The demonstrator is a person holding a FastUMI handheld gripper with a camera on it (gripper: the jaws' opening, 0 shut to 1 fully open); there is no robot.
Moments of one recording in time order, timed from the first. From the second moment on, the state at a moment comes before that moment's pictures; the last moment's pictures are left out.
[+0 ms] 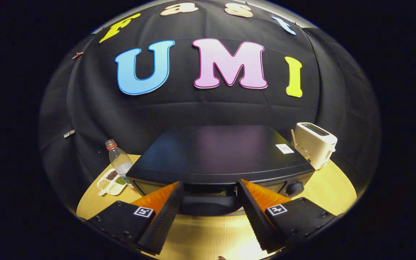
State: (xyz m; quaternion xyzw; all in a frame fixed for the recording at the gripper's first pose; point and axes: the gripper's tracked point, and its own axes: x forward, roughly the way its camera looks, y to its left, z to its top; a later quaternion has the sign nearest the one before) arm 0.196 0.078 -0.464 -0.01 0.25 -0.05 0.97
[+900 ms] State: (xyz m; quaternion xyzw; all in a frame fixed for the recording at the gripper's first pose) arm 0.050 0.085 -0.531 0.06 0.44 -0.04 0.90
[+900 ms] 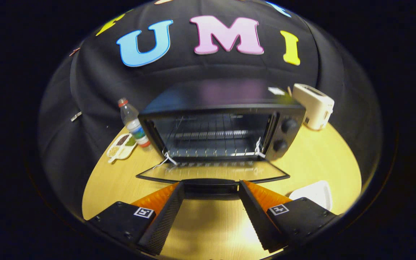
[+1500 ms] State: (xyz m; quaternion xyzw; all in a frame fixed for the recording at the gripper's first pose) arm 0.036 0.077 -0.531 0.07 0.45 -0.03 0.89
